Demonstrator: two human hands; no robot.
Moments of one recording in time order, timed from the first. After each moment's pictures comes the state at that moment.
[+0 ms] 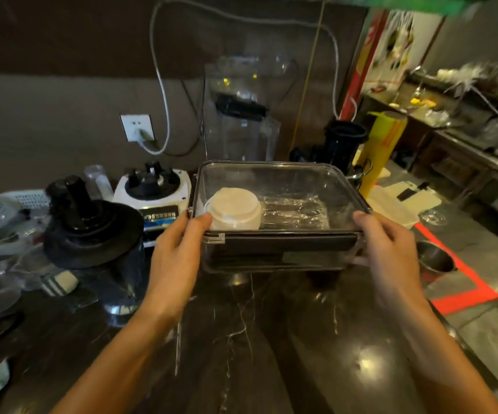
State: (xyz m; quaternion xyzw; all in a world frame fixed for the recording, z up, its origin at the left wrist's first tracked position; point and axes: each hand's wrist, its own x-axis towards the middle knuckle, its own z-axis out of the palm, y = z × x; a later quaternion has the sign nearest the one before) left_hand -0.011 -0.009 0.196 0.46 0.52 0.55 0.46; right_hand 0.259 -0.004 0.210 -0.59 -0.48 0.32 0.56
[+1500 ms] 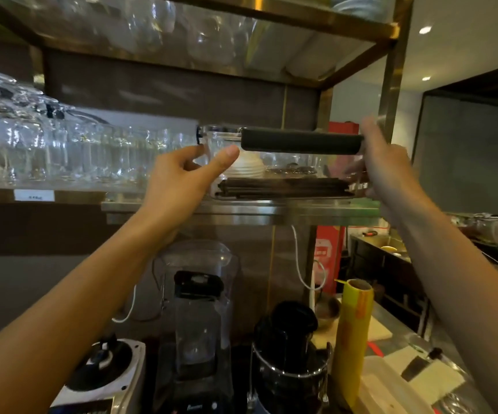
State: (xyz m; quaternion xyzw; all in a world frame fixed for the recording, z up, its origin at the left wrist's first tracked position) left_hand 0.112 0.155 0.518 0.63 0.42 0.64 0.13; right_hand 0.390 0.176 0.556 -0.47 -0.58 0.19 0.64
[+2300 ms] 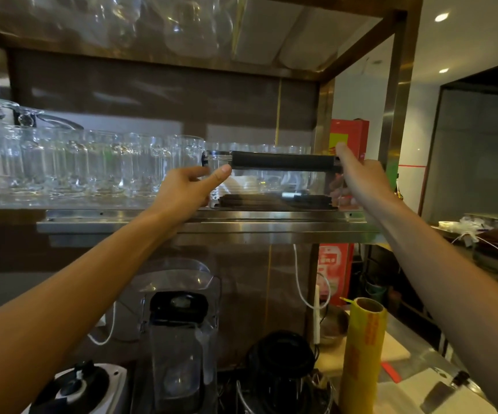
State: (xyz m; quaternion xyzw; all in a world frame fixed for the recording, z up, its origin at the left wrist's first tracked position) left_hand 0.144 0.290 0.529 0.65 0.48 0.58 0.16; right_hand 0.439 0.321 0.558 -0.50 -0.58 0.22 0.60
